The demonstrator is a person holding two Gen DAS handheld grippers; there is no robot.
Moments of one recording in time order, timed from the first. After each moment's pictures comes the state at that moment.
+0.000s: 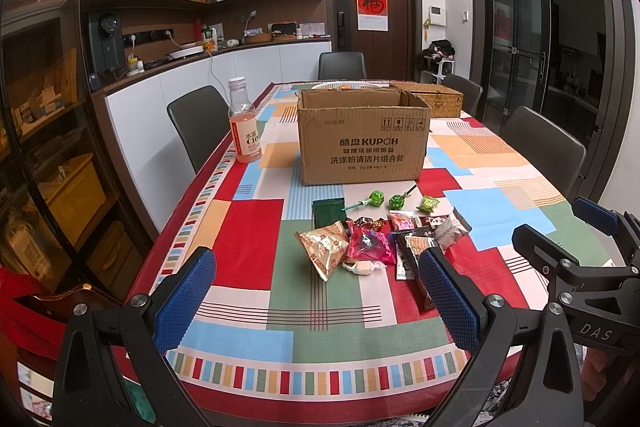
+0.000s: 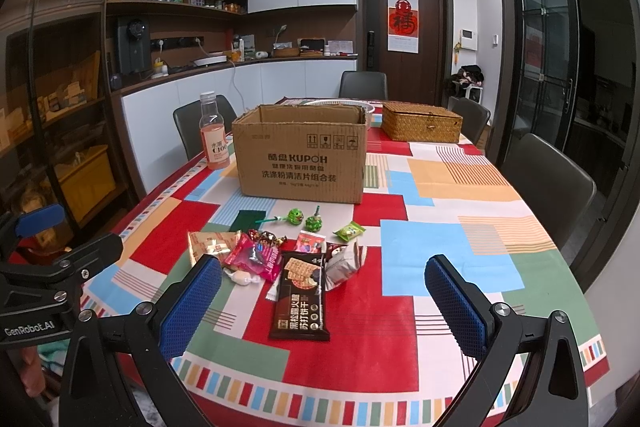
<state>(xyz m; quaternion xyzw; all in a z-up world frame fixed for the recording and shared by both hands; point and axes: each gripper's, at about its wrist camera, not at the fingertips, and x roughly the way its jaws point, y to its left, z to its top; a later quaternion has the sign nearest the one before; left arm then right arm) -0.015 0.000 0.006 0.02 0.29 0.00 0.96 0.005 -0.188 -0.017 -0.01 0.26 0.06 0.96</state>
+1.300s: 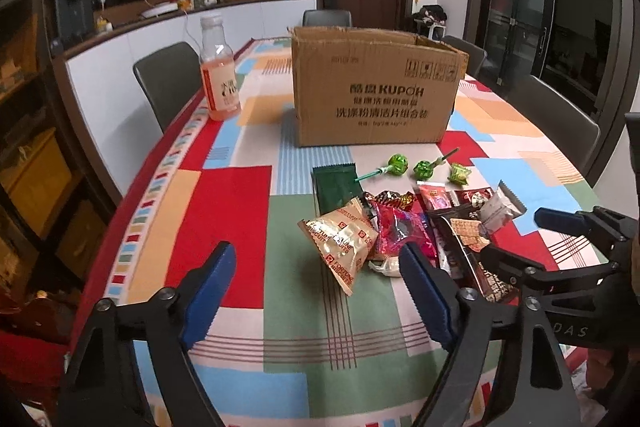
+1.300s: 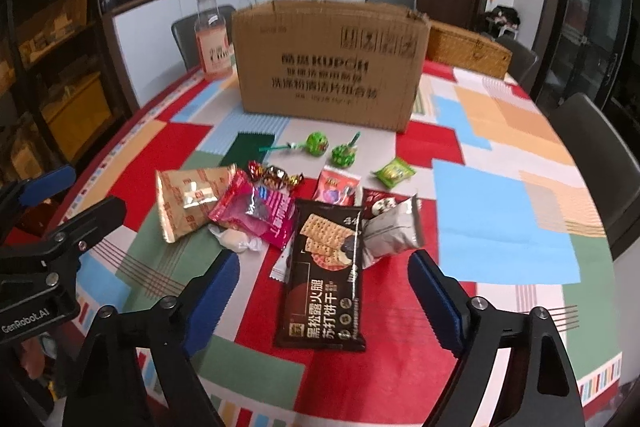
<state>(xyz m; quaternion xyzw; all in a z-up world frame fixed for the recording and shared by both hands) 0.086 0.037 -0.070 0.01 0.36 -0.05 0.93 0.103 -0.143 -0.082 -0.05 0.41 0.09 0.90</state>
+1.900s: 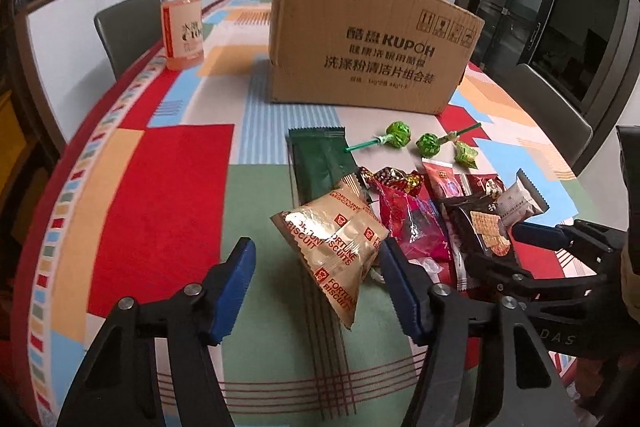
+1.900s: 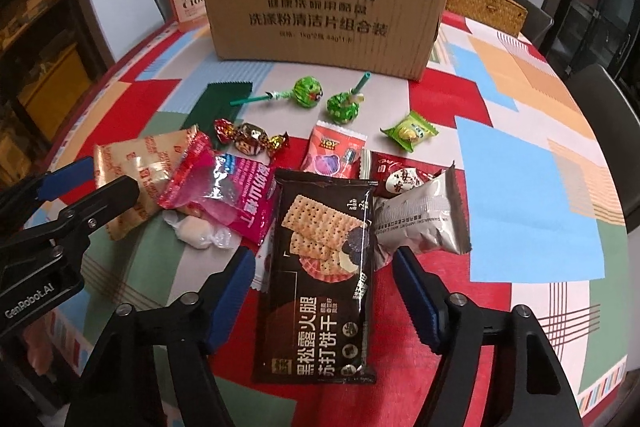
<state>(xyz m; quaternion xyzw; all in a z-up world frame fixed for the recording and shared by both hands) 0.139 0.042 -0.122 -0.04 0.42 -0.11 0.90 0.148 -0.136 -0.128 -0.06 0.49 0.07 0.86</state>
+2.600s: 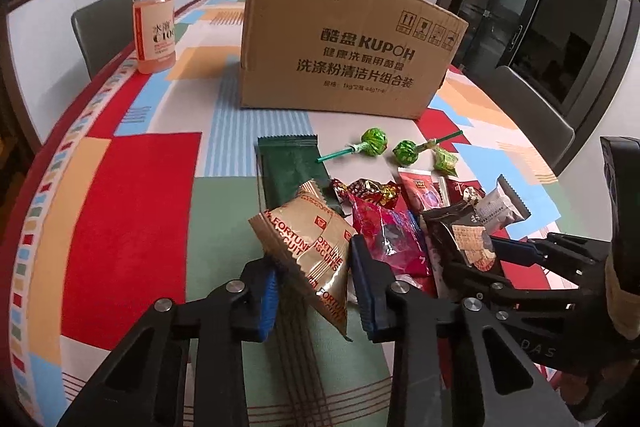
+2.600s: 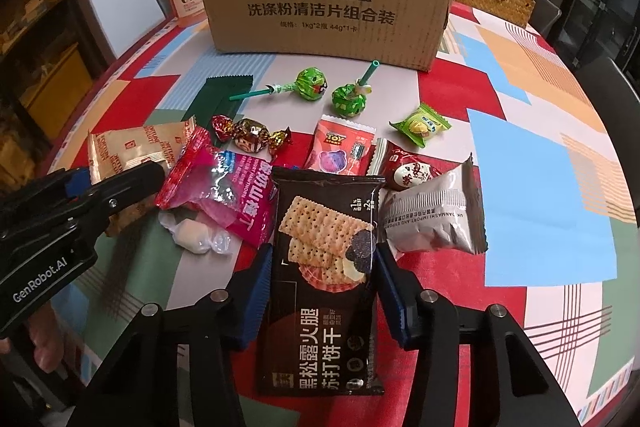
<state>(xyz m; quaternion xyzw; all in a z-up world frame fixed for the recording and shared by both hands) 0.150 0.034 -0.118 -0.05 0.41 -0.14 0.90 0.155 -0.138 -0.136 -0.05 0.50 0.09 0.86</state>
